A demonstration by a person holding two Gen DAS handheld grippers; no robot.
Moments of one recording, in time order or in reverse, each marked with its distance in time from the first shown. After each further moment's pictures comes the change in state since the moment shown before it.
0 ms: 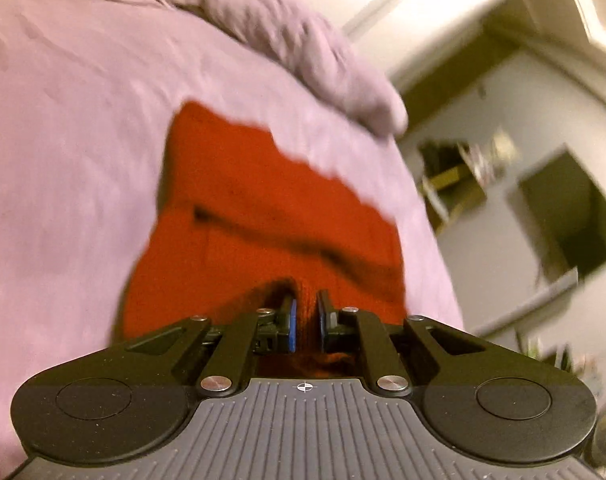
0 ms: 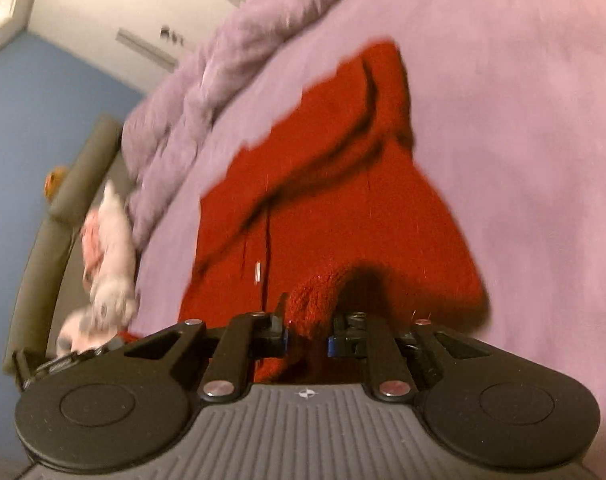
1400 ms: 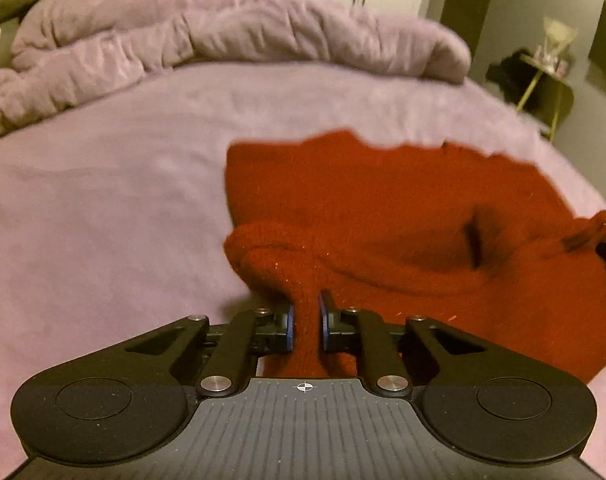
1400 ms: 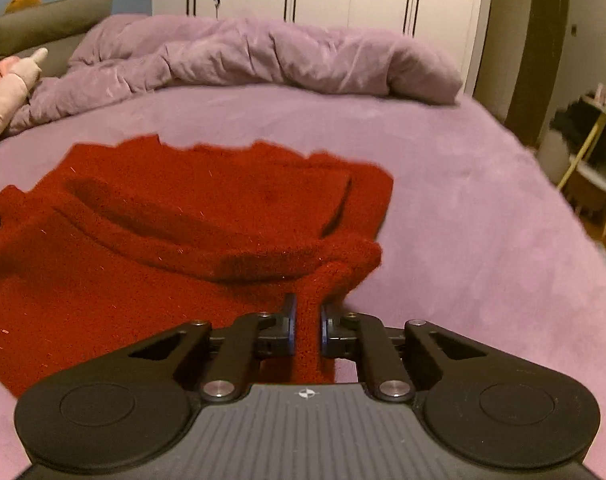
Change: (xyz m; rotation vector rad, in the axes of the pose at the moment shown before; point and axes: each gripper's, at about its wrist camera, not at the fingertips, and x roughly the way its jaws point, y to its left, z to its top) left arm 0.103 0.002 0.019 0.488 -0.015 0.376; right arm 0.090 0.033 0.030 -0.765 -0.208 -0.443
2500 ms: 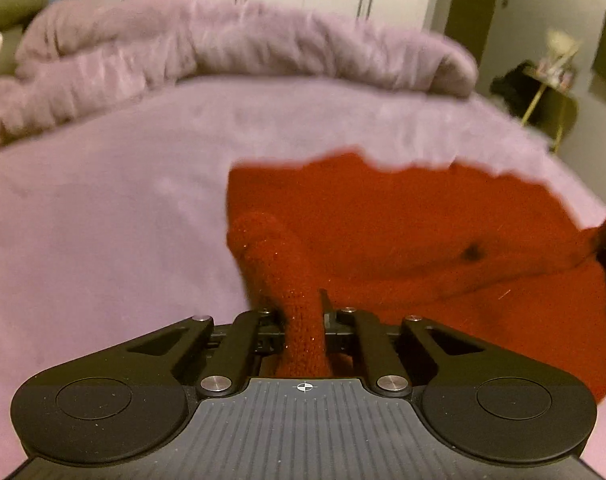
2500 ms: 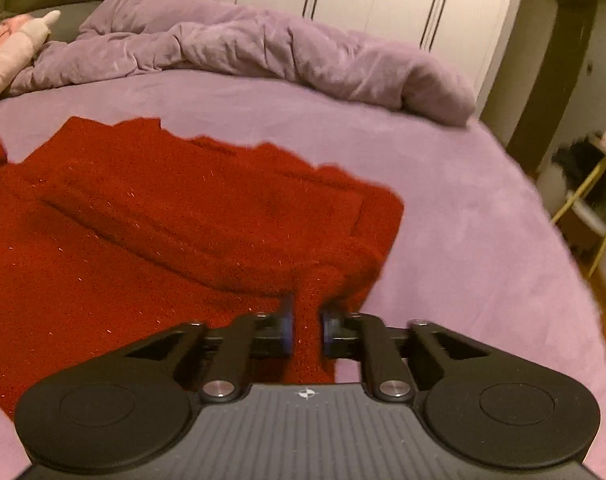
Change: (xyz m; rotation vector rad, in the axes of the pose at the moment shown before) left arm 0.009 0.002 0.011 0.003 -0.068 0.010; right arm 0.014 0.026 0.023 -0.150 0.001 -0.066
